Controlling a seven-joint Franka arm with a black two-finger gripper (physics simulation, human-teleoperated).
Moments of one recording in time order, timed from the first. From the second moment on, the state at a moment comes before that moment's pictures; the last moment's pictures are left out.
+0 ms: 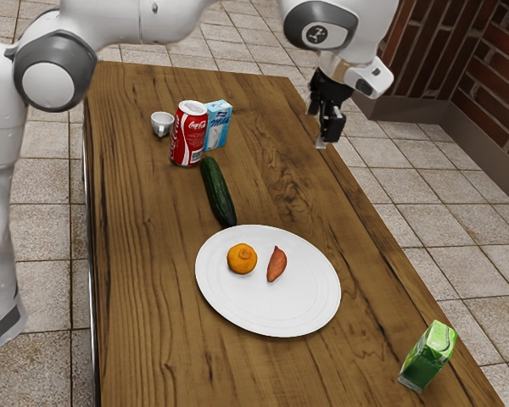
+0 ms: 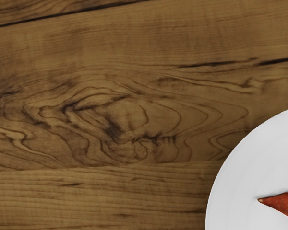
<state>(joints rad) 0.07 0.20 -0.16 -1.27 0.29 1.49 -0.01</state>
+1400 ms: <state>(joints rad) -0.10 -0.06 -0.09 -1.99 -0.01 1.92 -0.72</state>
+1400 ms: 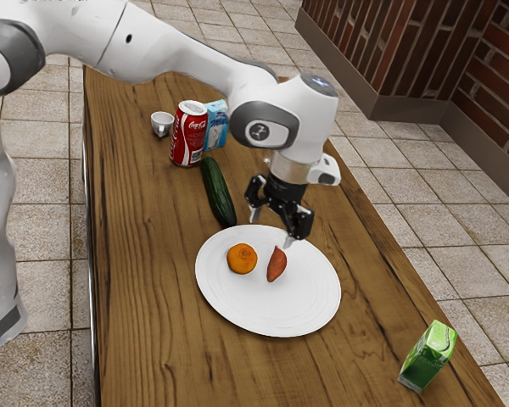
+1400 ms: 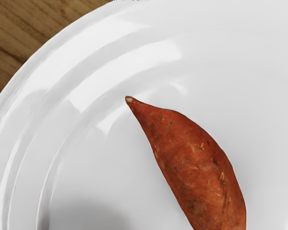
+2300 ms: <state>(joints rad) -0.10 0.07 -0.12 -1.96 -0.05 2.00 -0.88</state>
